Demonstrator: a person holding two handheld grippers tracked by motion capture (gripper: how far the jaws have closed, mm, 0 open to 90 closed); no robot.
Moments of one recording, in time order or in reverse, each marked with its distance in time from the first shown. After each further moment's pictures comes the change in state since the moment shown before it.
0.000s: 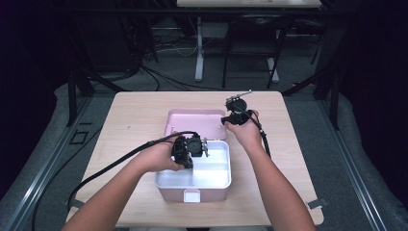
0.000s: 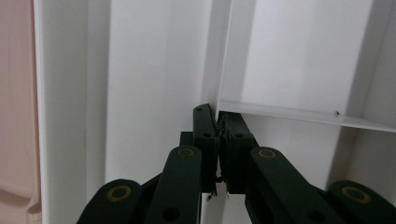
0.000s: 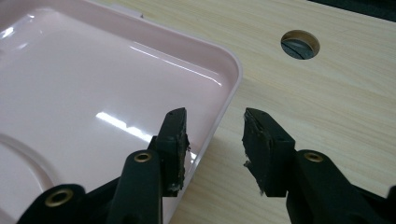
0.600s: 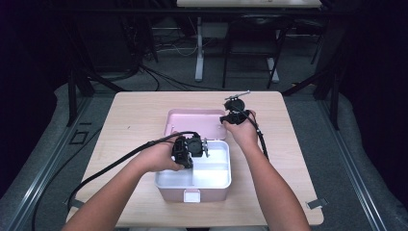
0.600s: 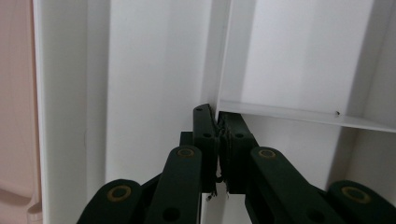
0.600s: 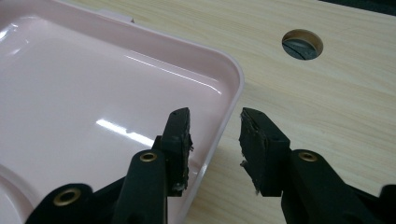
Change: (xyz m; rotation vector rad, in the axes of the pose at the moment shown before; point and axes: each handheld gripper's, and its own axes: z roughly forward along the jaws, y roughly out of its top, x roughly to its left) left arm 0.000 0.000 0.000 -0.004 0.004 -0.002; right arm 0.001 0.001 0.015 -0.005 -0.023 0.036
